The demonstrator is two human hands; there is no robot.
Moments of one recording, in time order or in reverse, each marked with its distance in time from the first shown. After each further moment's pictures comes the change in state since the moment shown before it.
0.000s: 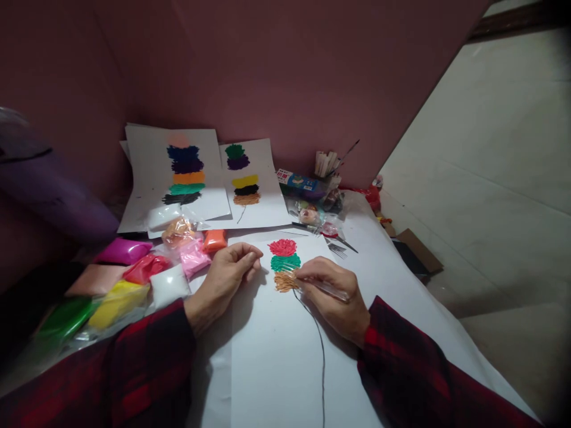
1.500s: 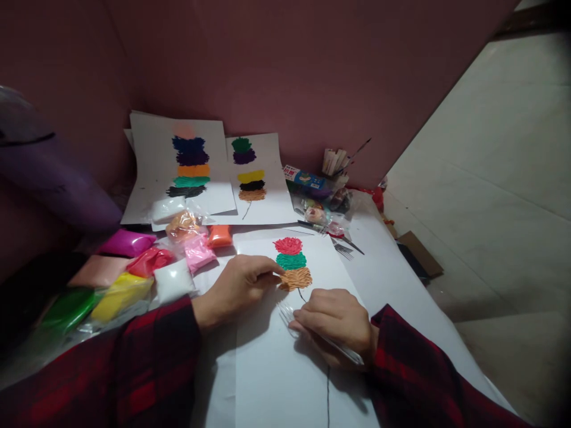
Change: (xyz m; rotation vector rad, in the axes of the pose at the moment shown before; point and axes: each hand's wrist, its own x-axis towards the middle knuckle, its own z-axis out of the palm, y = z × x) left_hand -0.004 -0.004 -0.005 0.742 -0.264 0.449; right_hand -0.011 -0.011 -0.002 -0.377 -0.301 -0.580
